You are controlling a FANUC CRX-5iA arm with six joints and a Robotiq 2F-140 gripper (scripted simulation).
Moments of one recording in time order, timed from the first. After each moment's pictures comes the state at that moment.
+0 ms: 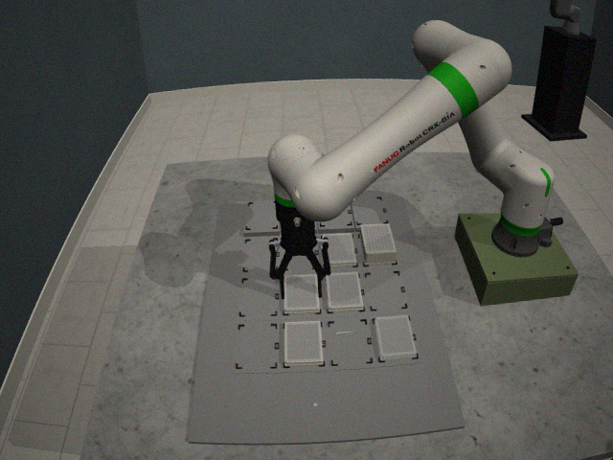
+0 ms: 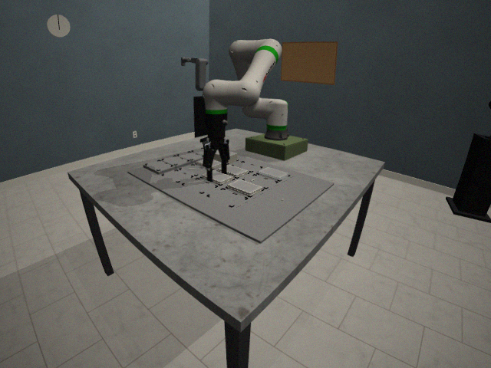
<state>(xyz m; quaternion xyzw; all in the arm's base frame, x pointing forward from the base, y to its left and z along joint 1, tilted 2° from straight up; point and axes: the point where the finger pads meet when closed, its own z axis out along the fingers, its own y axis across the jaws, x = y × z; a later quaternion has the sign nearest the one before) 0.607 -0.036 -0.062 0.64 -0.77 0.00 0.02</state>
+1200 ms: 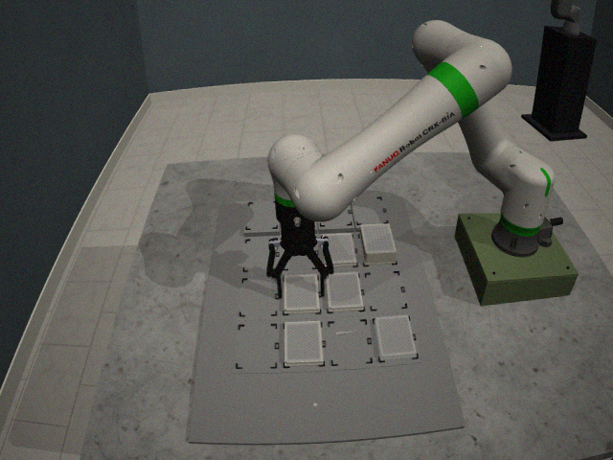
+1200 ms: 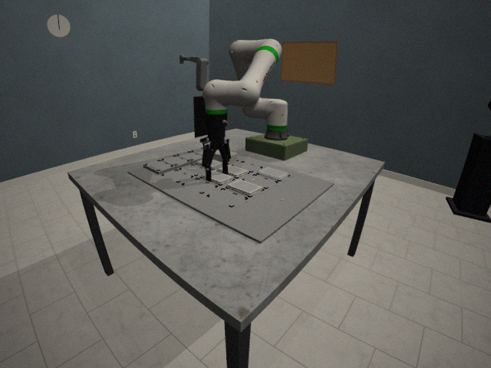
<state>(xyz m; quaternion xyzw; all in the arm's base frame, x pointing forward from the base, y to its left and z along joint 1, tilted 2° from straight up) 0.607 -0.036 -0.062 0.64 -0.77 0.00 0.02</state>
